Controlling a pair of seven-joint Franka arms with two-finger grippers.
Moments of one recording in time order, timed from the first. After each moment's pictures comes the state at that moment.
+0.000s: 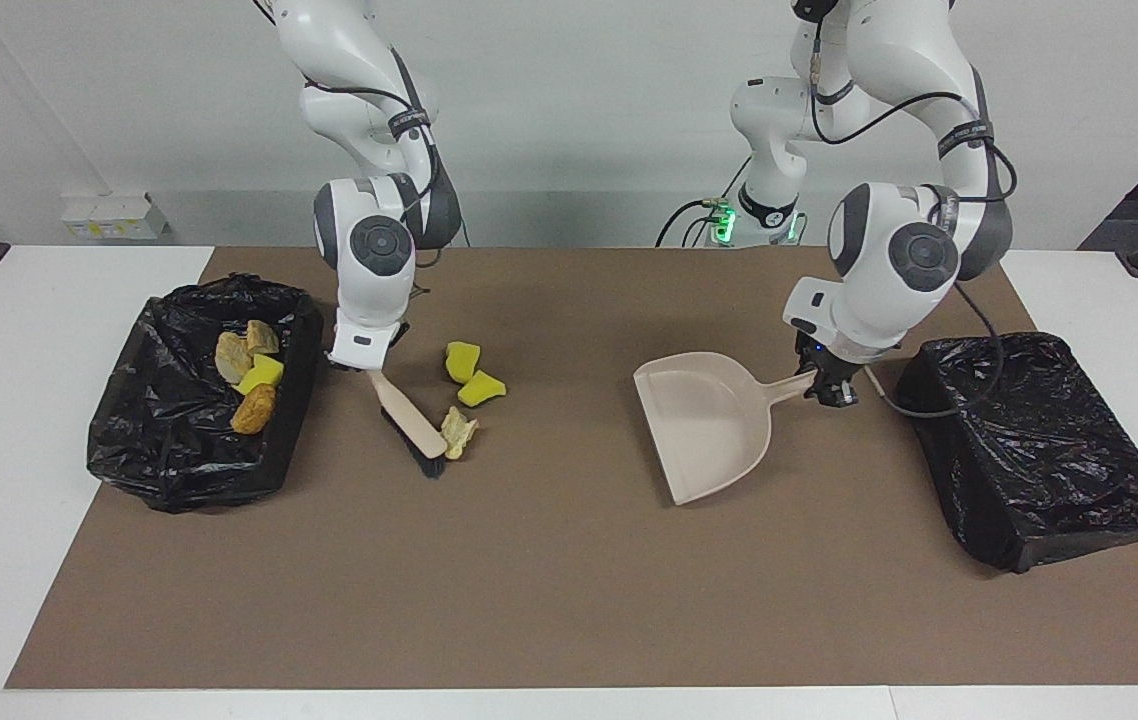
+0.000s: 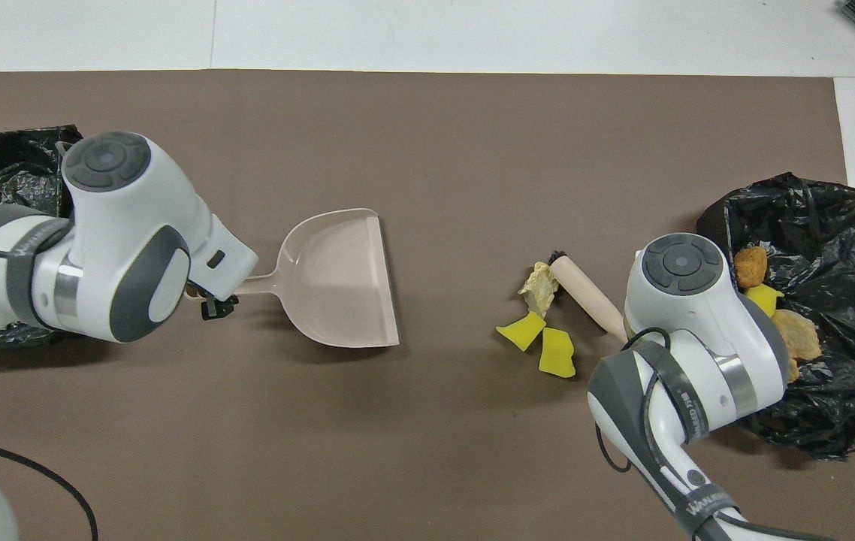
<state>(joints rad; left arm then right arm) -0.28 0.20 -0.06 -1.88 0.03 1.90 1.11 0.20 0.03 0.06 -2.19 -0.20 1.84 -0.25</state>
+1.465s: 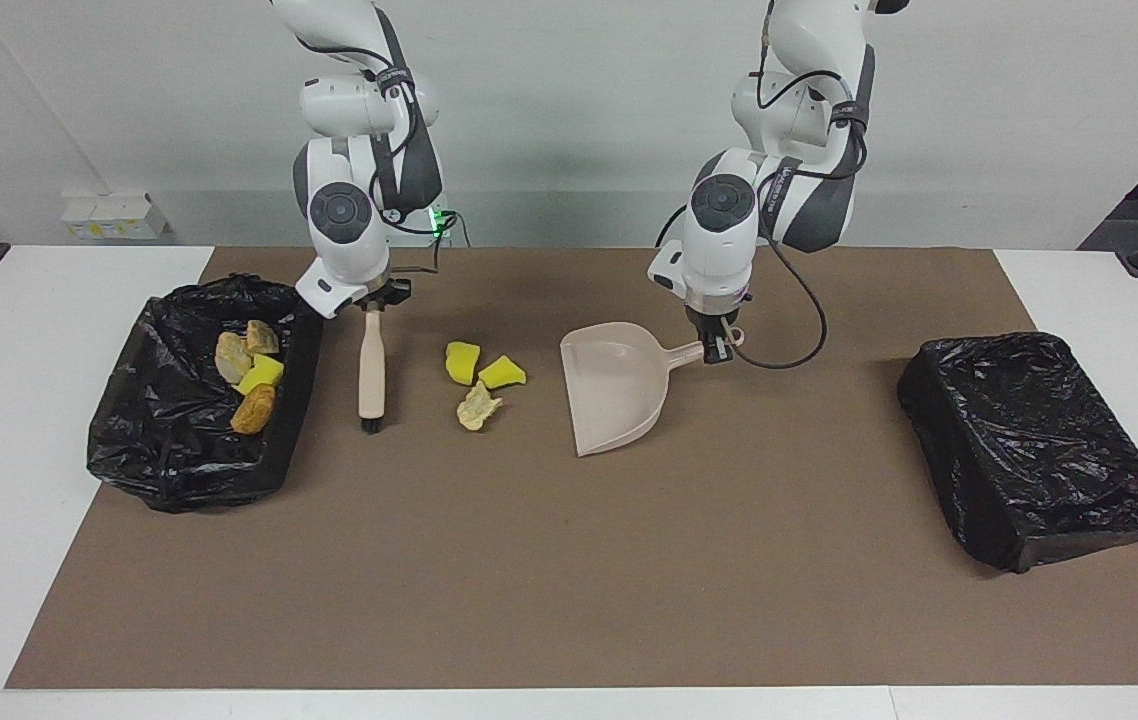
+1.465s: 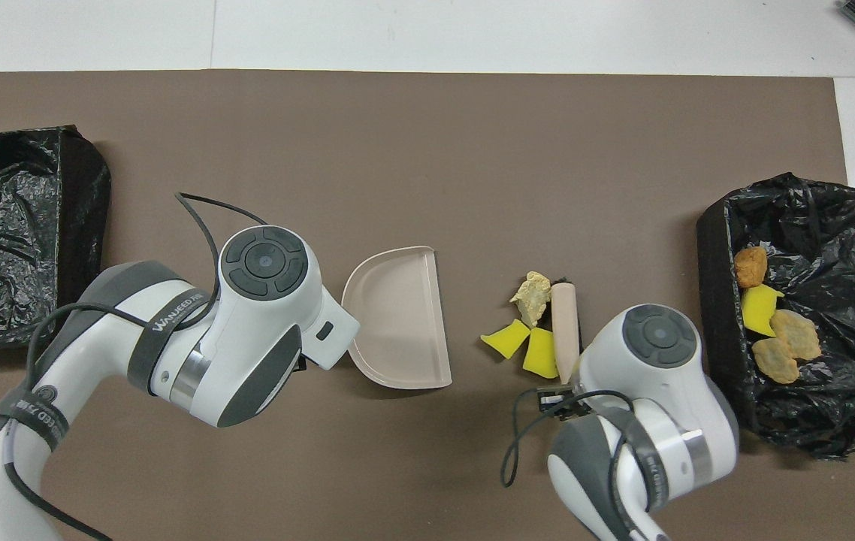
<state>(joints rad) -0.48 0.12 -0.06 -2.00 0.10 1.95 0.89 0.36 -0.05 0.06 -2.40 0.15 2.06 0.35</state>
